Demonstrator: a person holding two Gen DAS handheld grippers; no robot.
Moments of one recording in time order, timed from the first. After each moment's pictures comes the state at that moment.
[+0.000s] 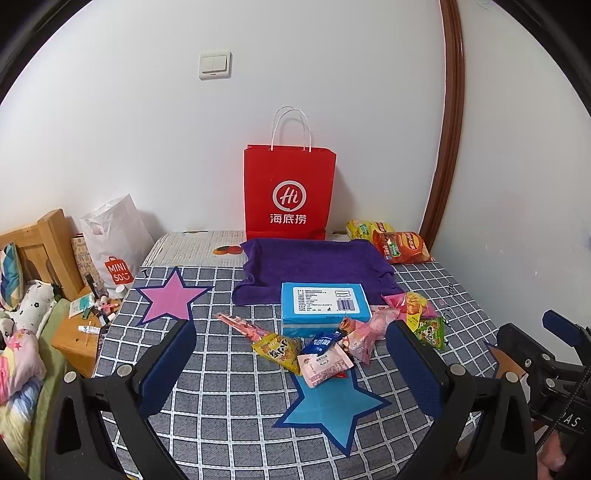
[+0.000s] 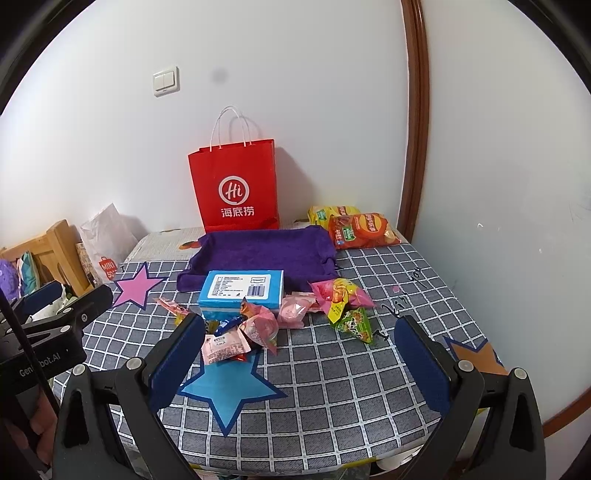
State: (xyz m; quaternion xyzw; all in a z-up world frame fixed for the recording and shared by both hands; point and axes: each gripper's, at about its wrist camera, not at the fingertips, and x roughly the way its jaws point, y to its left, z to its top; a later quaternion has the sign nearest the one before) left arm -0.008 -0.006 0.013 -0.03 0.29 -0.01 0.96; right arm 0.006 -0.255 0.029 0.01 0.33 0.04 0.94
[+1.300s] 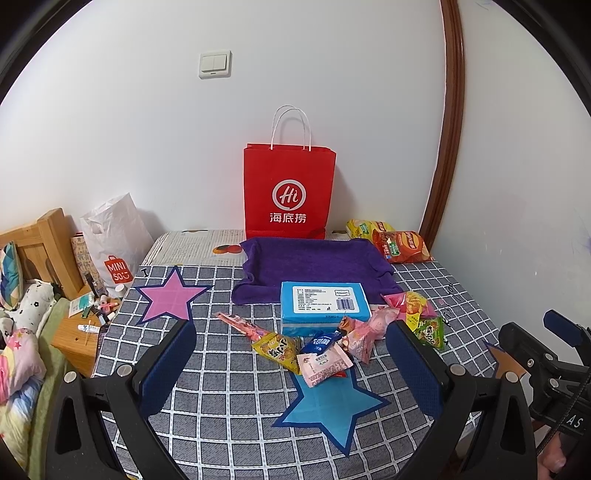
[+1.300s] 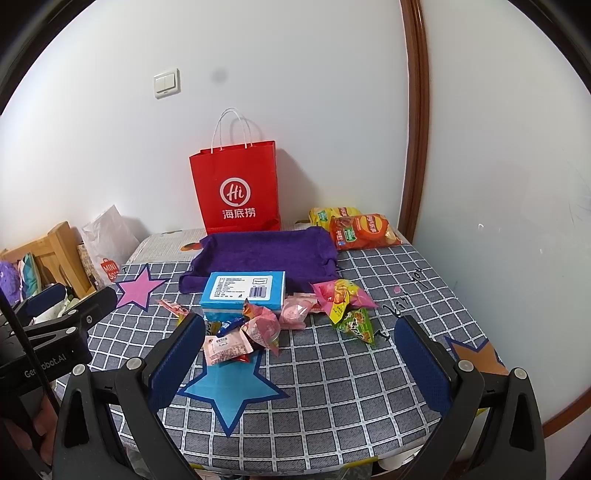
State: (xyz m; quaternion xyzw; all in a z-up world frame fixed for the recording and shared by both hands) left arm -0.010 -0.007 0.013 -0.03 0.29 -0.01 0.96; right arm 0.003 -0.253 0.031 0.02 0.33 0.04 0.94
